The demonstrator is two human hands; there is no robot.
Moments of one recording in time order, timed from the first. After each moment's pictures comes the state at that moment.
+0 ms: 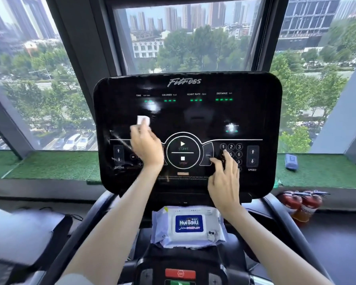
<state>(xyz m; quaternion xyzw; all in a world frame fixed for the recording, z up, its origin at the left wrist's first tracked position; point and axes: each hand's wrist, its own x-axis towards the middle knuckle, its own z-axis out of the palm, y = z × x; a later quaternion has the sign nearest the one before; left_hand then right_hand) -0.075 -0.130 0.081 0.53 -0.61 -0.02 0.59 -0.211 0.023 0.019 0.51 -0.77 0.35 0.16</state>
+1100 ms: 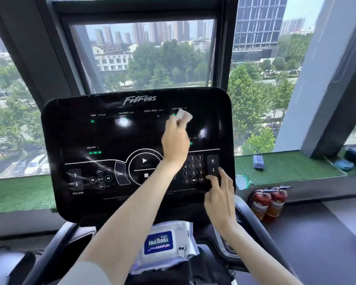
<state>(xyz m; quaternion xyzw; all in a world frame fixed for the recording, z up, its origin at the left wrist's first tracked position) -0.224 -0.074 0.129 0.32 -0.81 -0.01 0.49 -0.269 0.072 0.013 0.45 -0.81 0.36 0.14</state>
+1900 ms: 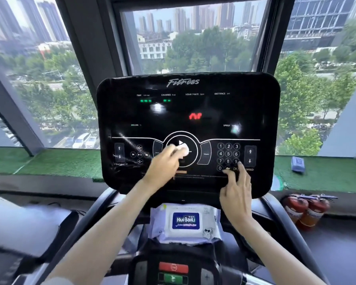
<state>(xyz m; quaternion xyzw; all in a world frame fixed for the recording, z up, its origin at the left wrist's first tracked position) -0.069 -0.091 0.041 0.24 -0.89 0.15 0.36 -0.238 0.059 -0.004 0.50 -0.79 0.33 0.12</state>
